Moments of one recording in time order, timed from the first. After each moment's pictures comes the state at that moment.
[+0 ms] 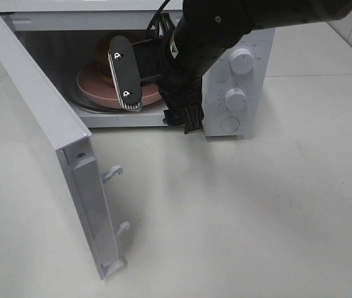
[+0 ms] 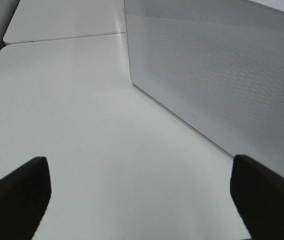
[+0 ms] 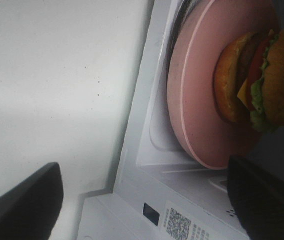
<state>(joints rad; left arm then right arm) -0.02 0.00 -0.50 -0.10 1.04 0.14 0.72 1.92 -1.42 -0.40 0.46 -0.95</state>
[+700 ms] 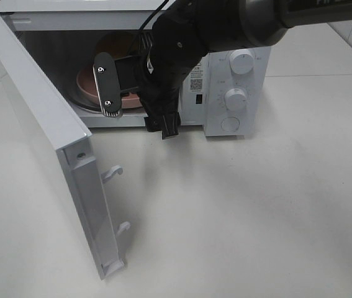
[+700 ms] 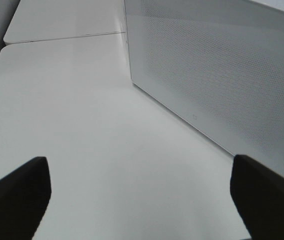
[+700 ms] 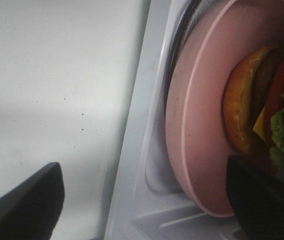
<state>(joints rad) -0.02 0.00 -0.50 -0.10 1.04 0.14 0.72 2.10 -1.57 -0.40 0.44 -0.92</state>
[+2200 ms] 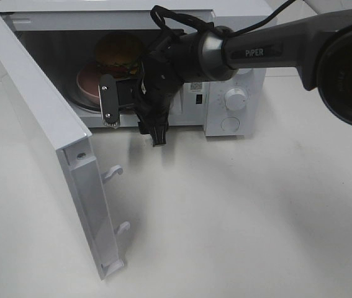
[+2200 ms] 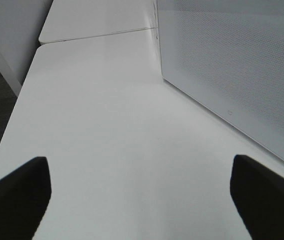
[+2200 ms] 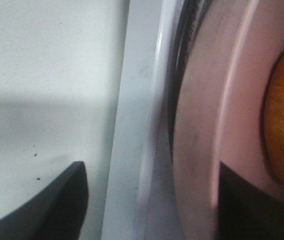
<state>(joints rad) -0.02 0.00 -0.50 0.02 1.04 0.13 0.67 2.39 -1.82 -0.39 0.39 -0.89</state>
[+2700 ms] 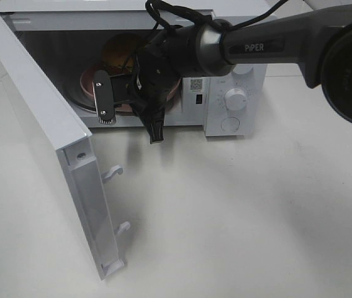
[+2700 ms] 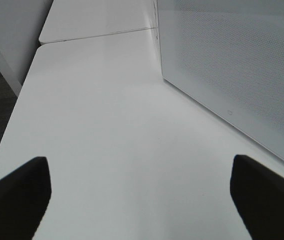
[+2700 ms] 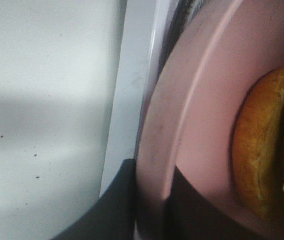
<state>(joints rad) -0.02 0.00 -0.50 0.02 1.04 0.13 0.69 2.37 -1.83 -0.40 0.42 -0.91</state>
